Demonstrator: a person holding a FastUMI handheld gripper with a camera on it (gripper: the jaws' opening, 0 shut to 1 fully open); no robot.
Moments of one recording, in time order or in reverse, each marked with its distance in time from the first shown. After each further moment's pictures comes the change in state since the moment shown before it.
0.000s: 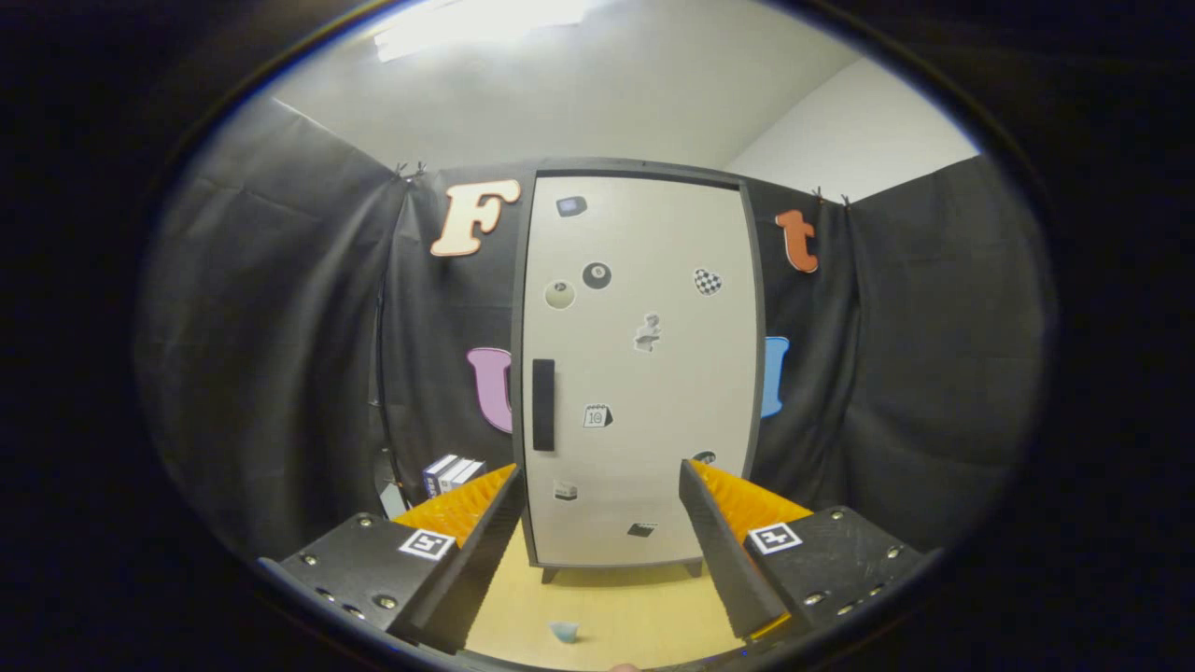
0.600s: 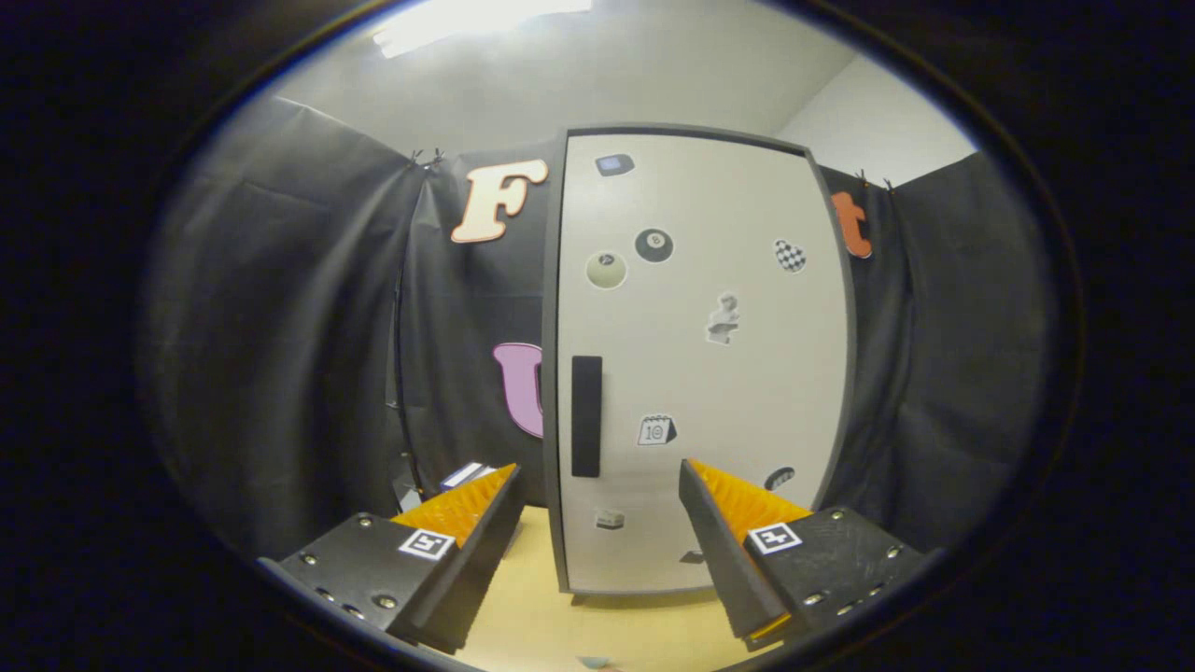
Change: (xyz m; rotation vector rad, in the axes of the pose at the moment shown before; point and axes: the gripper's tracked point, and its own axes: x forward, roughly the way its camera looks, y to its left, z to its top) arm 0.113 0.054 -0.015 0.027 0.033 0.106
